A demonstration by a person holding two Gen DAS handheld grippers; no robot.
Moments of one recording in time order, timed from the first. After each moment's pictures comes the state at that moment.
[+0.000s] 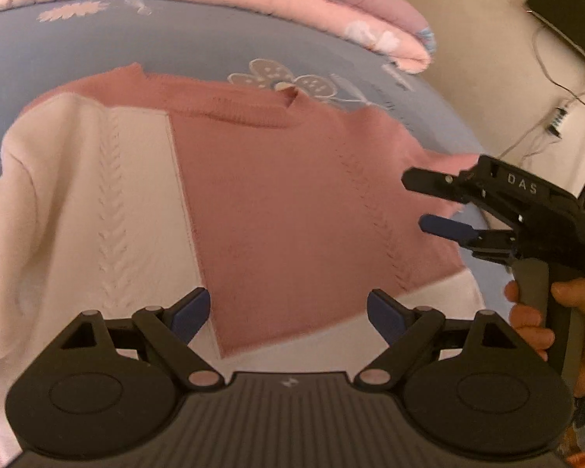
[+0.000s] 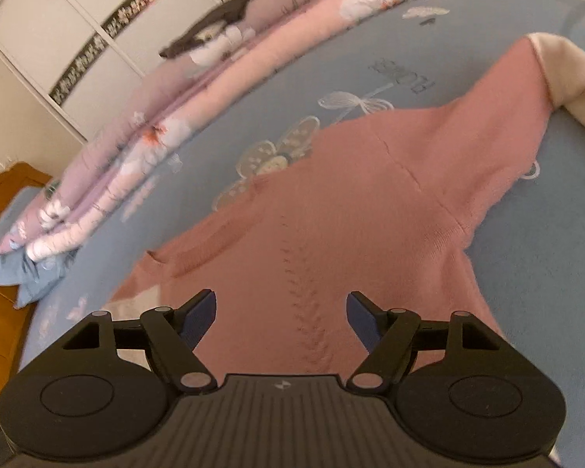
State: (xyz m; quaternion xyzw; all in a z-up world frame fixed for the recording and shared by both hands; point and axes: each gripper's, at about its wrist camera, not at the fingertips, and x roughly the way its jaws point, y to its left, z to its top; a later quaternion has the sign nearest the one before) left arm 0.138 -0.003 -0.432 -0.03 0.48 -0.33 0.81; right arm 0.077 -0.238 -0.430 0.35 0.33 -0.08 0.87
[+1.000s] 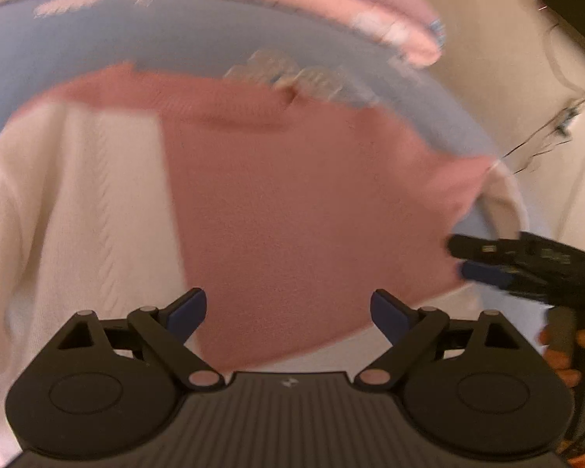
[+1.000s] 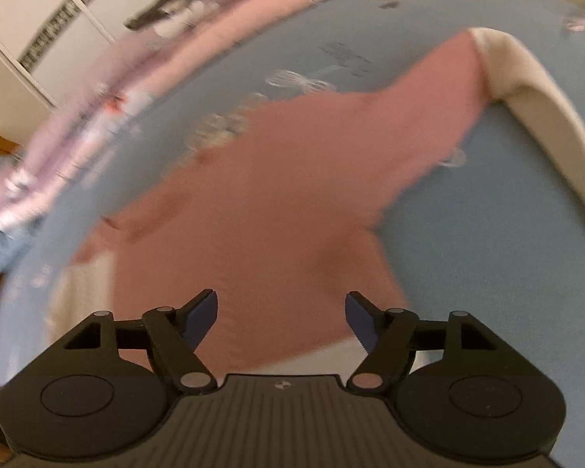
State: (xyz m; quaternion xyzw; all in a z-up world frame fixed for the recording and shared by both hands) left arm 0.156 -0.019 -0.415 -0.04 0.49 -0.33 0.80; right arm 0.046 -0.247 -0.410 0.33 0.39 -0.09 0.85
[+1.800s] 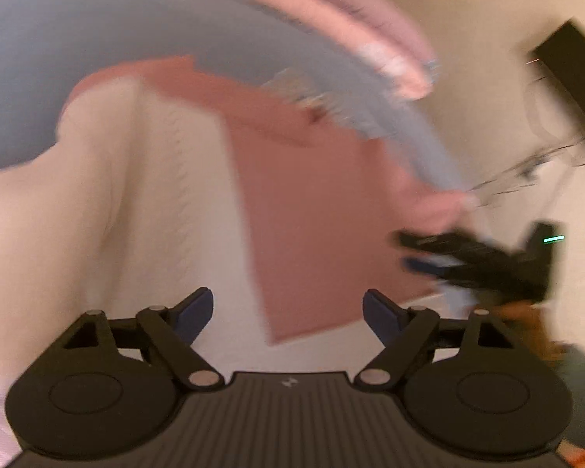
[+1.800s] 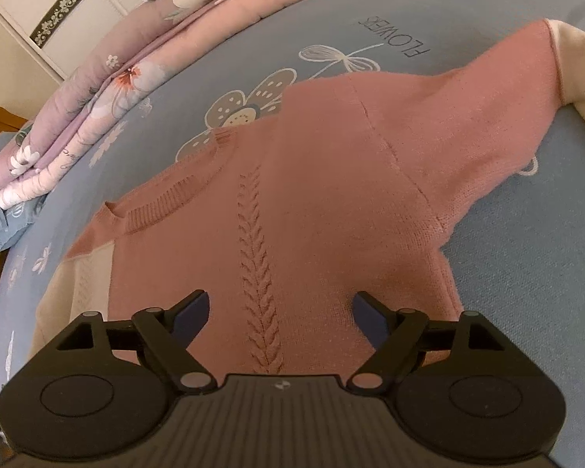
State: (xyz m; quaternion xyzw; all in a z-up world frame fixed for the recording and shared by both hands) left arm 0.170 0.066 -0.407 -0.14 0.50 -0.37 0.77; right arm 0.091 -0.236 -0.435 0.31 0.42 -0.08 0.85
